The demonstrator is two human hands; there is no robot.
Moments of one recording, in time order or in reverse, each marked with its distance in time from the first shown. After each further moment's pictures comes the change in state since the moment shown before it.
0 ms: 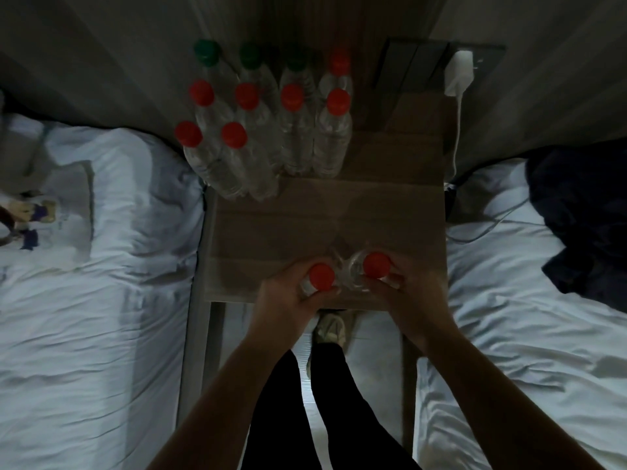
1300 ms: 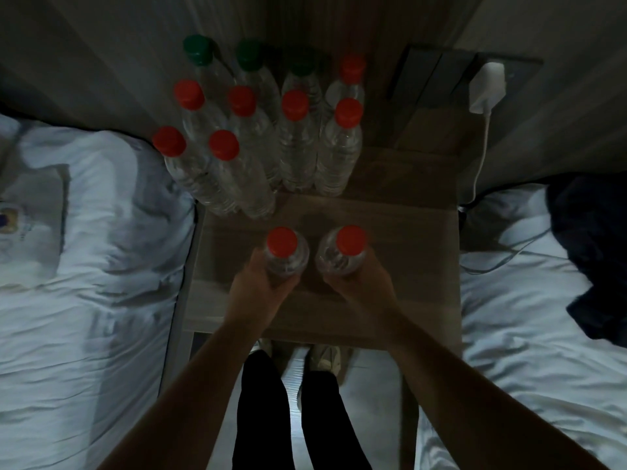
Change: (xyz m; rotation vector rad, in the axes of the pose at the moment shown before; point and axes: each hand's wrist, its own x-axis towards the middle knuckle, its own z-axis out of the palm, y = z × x) left_hand 0.083 -0.085 0.007 0.140 0.118 -0.210; right_hand 0.099 0.053 0.075 0.091 -0.035 0.169
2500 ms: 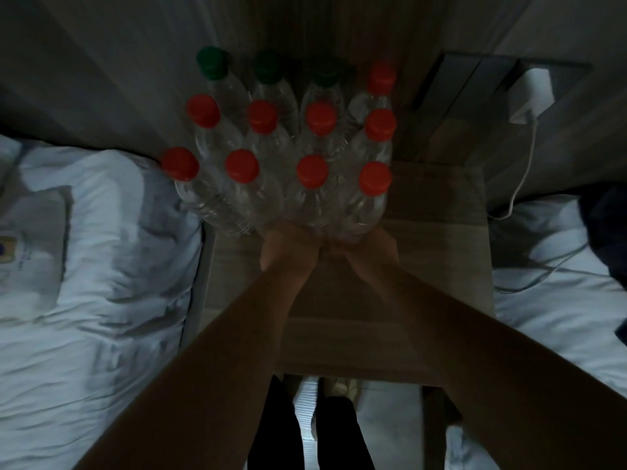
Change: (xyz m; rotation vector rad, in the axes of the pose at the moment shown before) left_hand 0.119 0.030 0.013 0.100 -0.062 -0.199; right_hand 0.102 -0.037 0.028 -0.273 0.026 0.109
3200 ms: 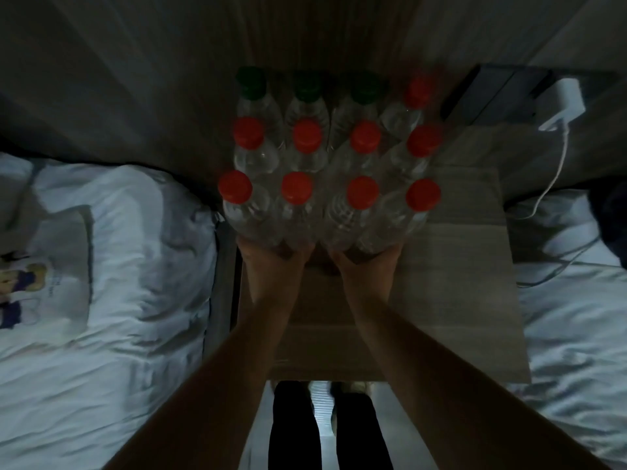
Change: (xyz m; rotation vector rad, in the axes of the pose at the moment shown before) left_hand -0.014 -0.048 -0.053 -0.439 0.242 0.141; right_hand -0.040 -0.031 0.069 0.625 0.454 0.018
